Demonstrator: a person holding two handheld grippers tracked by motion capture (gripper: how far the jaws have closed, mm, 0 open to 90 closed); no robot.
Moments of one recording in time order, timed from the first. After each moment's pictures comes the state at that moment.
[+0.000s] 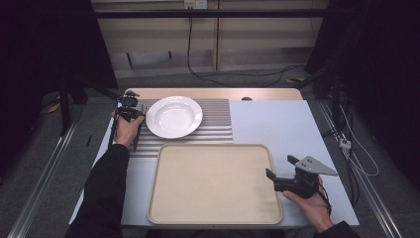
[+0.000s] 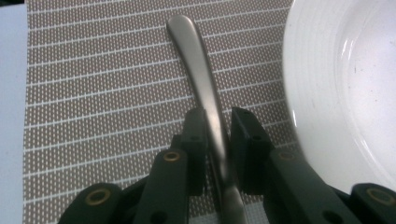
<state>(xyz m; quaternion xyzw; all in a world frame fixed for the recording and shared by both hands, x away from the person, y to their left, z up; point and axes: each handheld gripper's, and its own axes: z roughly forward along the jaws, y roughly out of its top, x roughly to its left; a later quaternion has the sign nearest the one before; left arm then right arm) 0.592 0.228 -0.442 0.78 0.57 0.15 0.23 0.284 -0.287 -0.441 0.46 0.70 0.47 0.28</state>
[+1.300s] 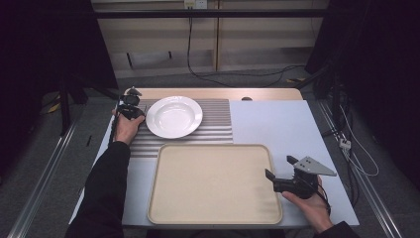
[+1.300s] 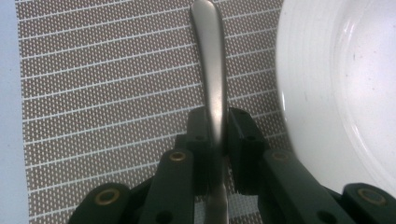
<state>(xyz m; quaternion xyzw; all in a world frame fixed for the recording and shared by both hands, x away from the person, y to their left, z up) 0.597 0.224 -0.437 0.78 0.57 0.13 0.20 0.283 -0.284 -0.441 0.46 0.71 0.46 0.28</state>
